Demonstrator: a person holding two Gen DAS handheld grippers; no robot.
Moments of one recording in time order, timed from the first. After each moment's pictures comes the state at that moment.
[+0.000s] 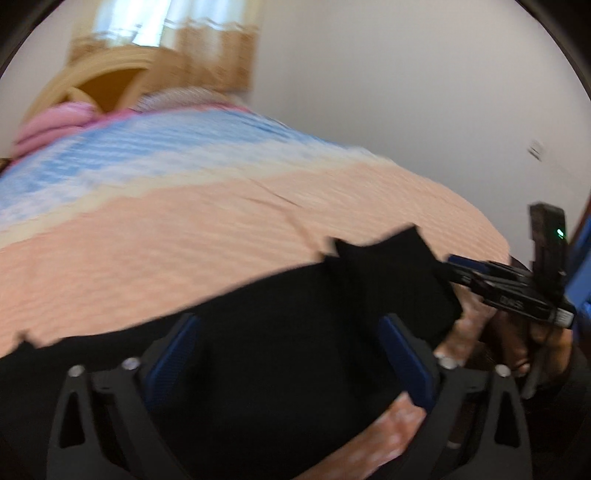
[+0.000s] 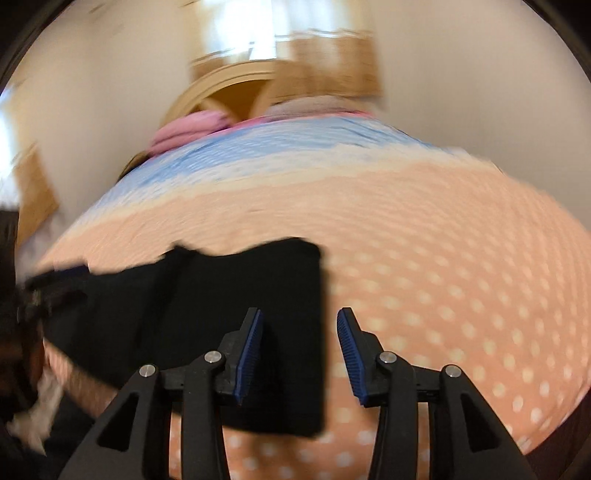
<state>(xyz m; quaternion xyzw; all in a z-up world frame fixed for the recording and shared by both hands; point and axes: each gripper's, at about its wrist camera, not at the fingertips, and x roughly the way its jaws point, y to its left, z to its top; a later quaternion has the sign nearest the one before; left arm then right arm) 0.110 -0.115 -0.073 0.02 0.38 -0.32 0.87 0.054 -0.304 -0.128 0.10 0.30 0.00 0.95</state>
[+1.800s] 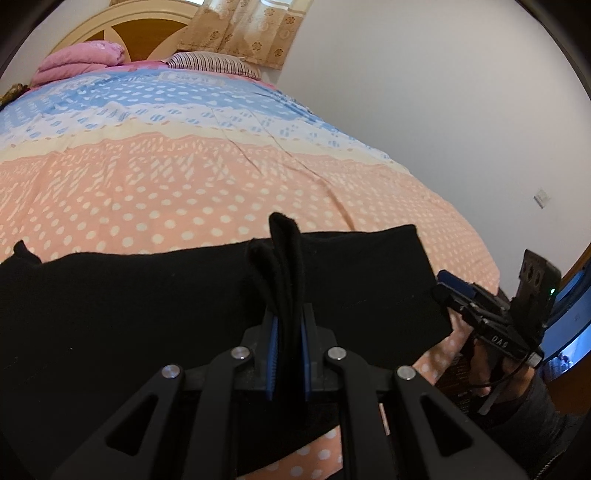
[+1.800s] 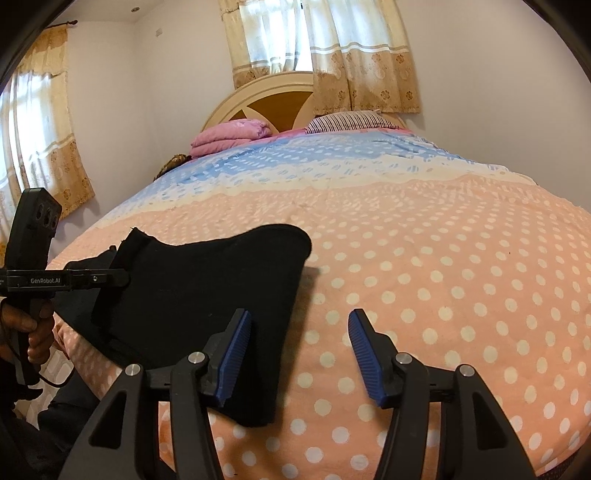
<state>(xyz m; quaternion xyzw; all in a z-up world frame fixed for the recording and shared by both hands) 0.113 -0.054 -0.098 -0.08 0.42 -0.28 0.86 0.047 -0.257 -0.146 0.05 0.27 0.08 0.96</state>
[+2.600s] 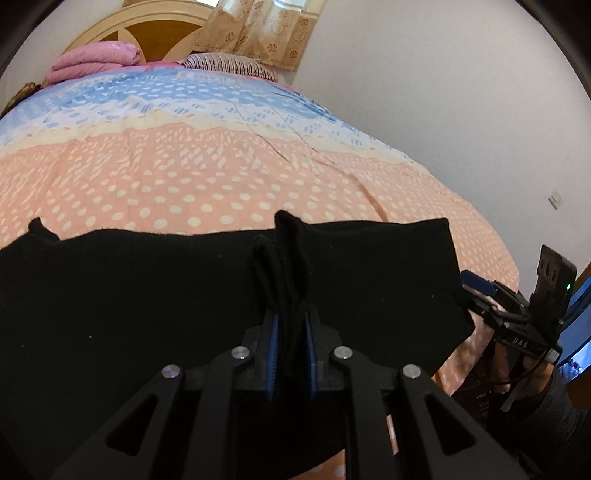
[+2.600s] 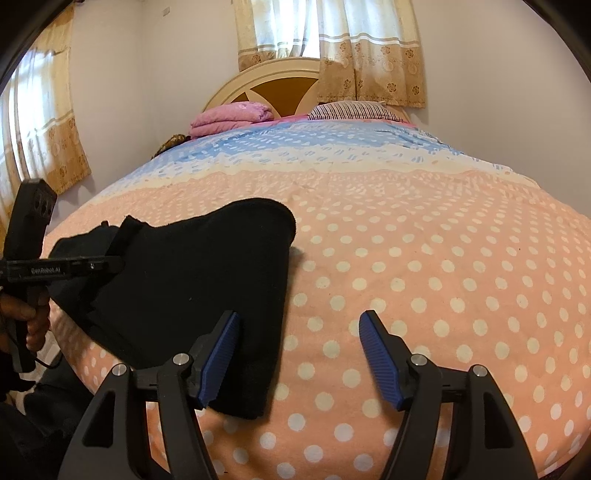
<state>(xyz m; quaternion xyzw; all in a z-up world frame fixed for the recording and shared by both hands) 0.109 -0.039 -0.113 -0.07 0.42 -0.25 0.87 0.054 -0.251 -0.155 0.03 0.29 0.08 0.95</state>
